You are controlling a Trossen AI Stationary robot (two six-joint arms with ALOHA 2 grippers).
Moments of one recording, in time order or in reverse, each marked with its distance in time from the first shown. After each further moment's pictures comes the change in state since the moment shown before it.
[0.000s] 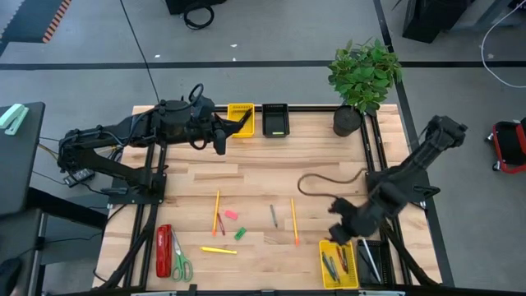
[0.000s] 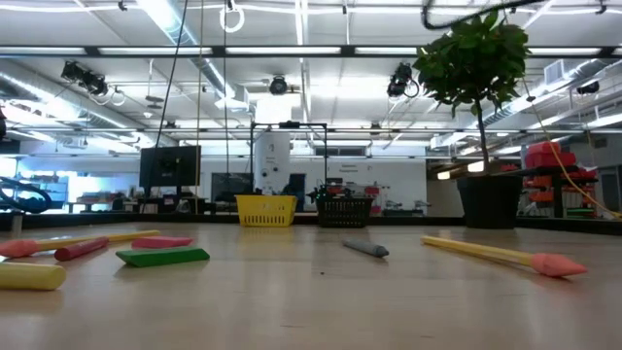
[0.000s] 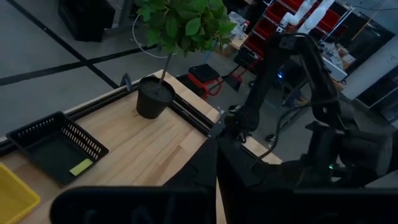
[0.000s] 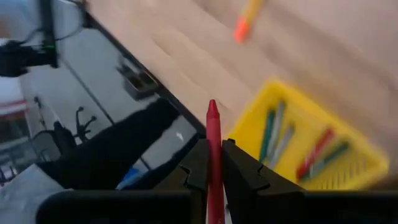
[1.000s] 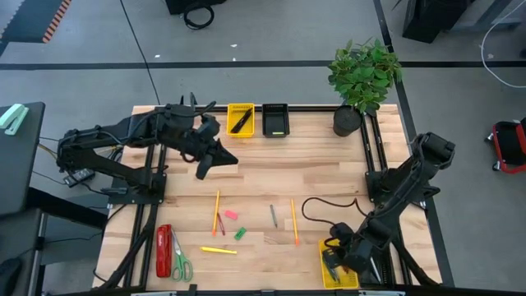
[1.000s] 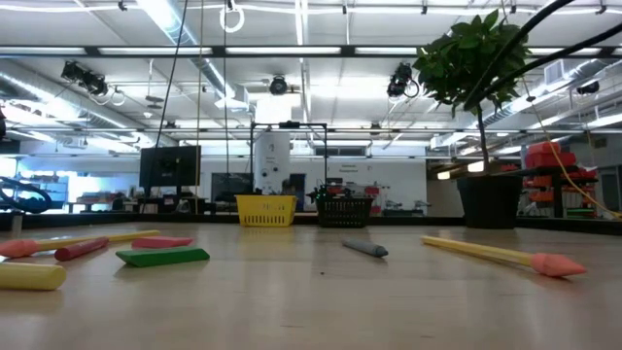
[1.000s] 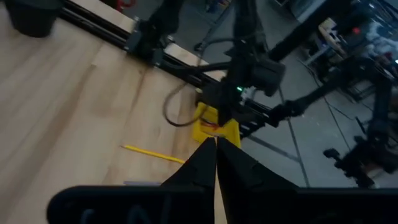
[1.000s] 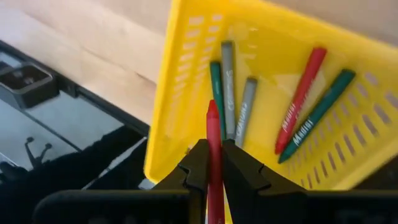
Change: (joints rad) left arm -0.023 -0.010 0.000 -0.150 0.508 0.079; right arm 0.125 0.326 0.001 0.119 -0.036 0.310
